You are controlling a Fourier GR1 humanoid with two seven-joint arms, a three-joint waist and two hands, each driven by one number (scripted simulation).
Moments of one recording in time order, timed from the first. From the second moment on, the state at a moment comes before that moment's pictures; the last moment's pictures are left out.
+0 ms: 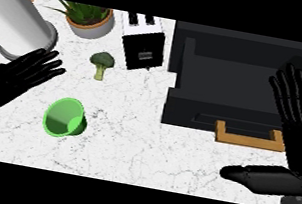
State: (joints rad) left arm -0.19 0.44 0.08 -1.41 0.67 -0.88 0.00; right arm -0.12 -0.15 -0.01 -1.94 -0.08 0.13 0.07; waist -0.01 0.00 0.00
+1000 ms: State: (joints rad) left arm -0.39 0.40 0.07 -0.70 -0.02 -0.75 -0.56; right arm -0.26 -0.18 -0.08 -1.86 -0.10 0.15 0.08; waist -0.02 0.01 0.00
